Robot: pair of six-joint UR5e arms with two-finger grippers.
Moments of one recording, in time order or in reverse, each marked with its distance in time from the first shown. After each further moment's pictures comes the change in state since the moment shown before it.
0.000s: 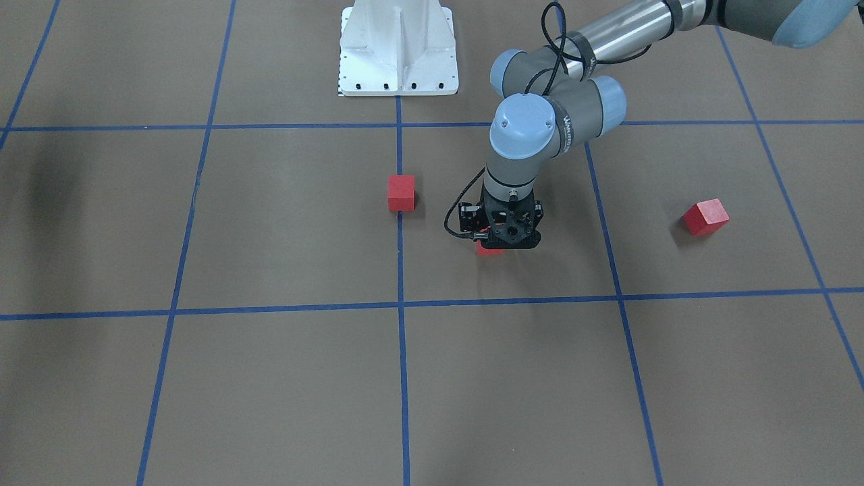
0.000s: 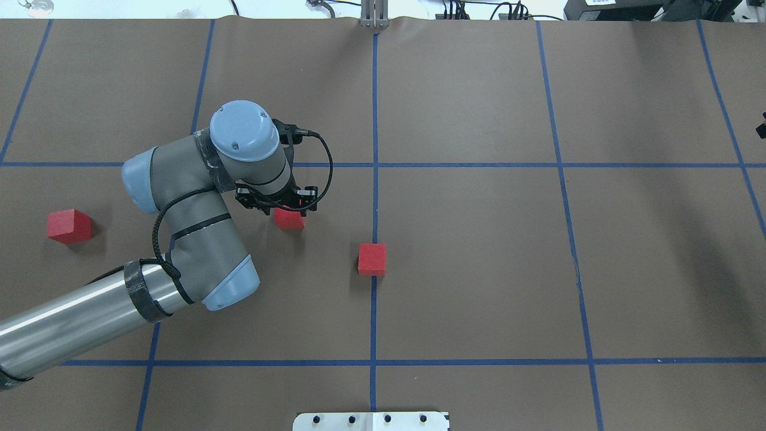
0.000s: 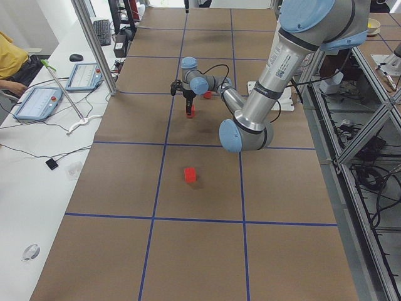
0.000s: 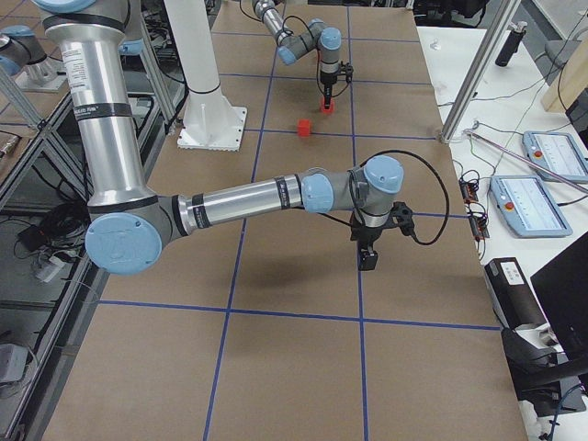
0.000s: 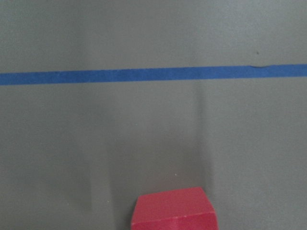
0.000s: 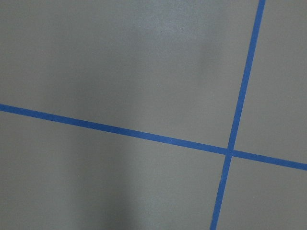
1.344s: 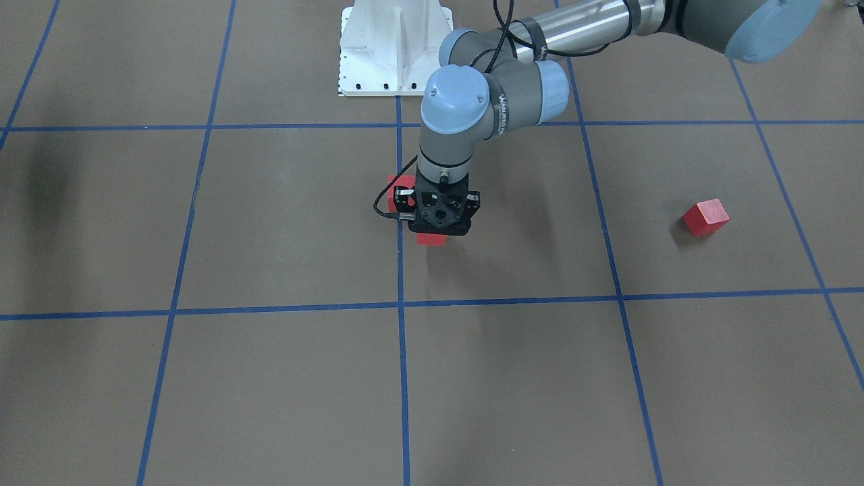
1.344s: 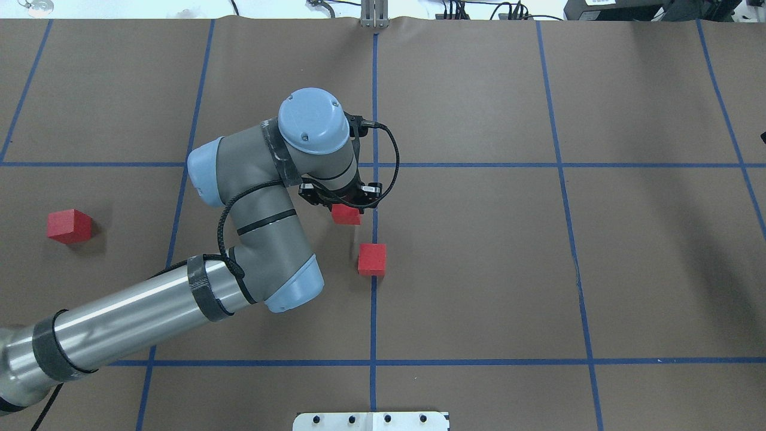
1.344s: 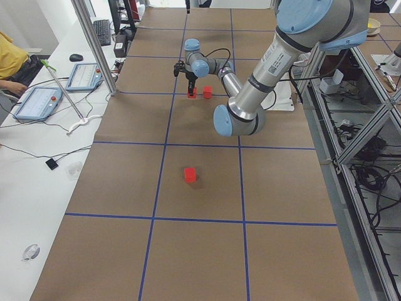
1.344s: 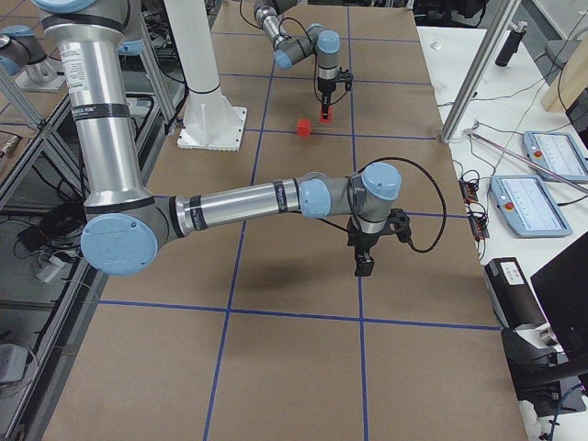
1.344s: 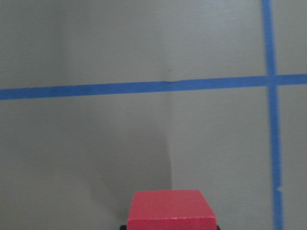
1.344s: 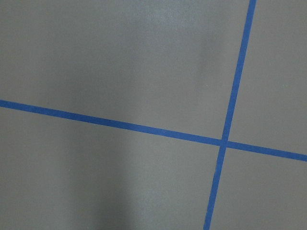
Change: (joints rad) left arm 0.056 -0.204 0.085 0.011 0.006 -0.027; right arm 0.003 -0.016 -0.010 0.000 -0.003 -0.002
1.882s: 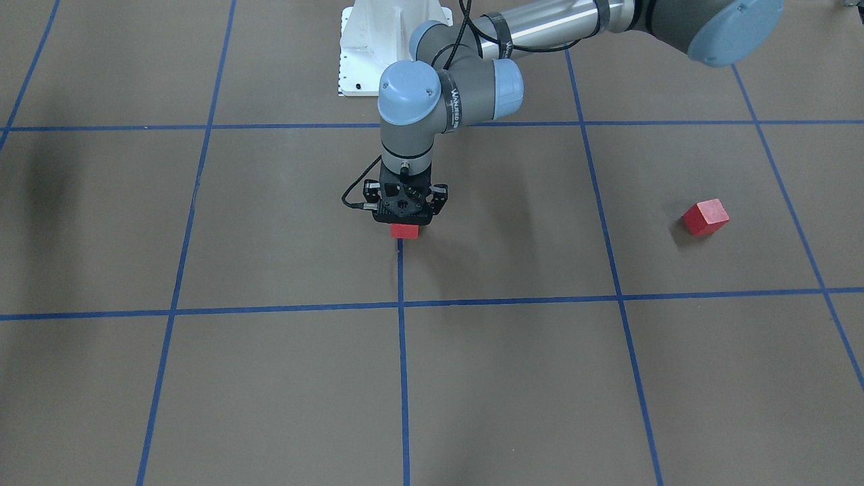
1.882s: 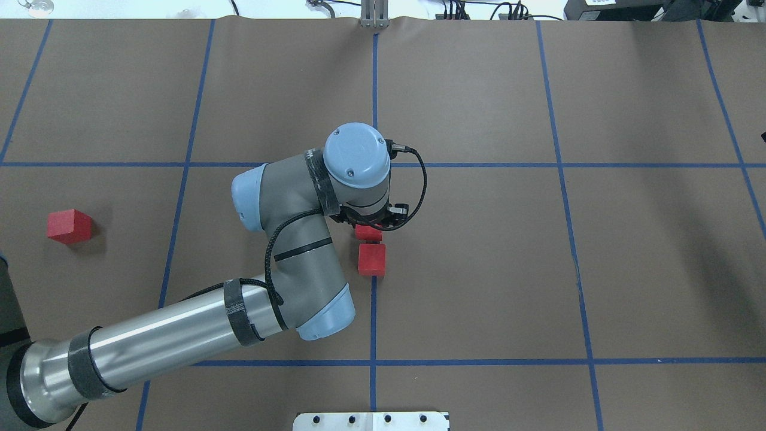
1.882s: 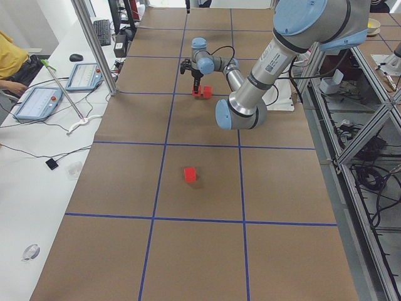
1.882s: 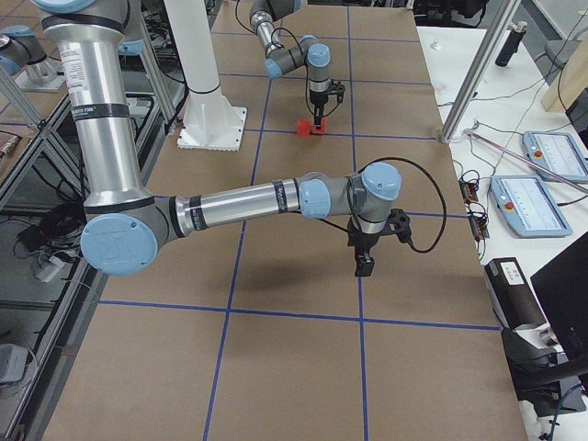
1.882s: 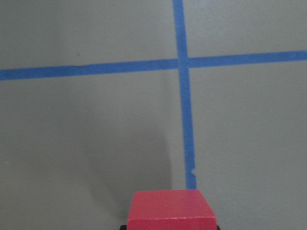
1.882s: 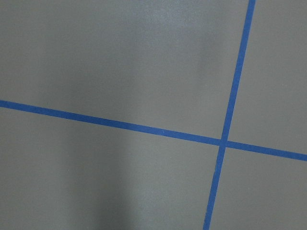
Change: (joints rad) left arm 0.072 -0.045 0.052 -0.005 0.094 -0.034; right arm 0.001 0.001 -0.001 0.000 -0.001 0.001
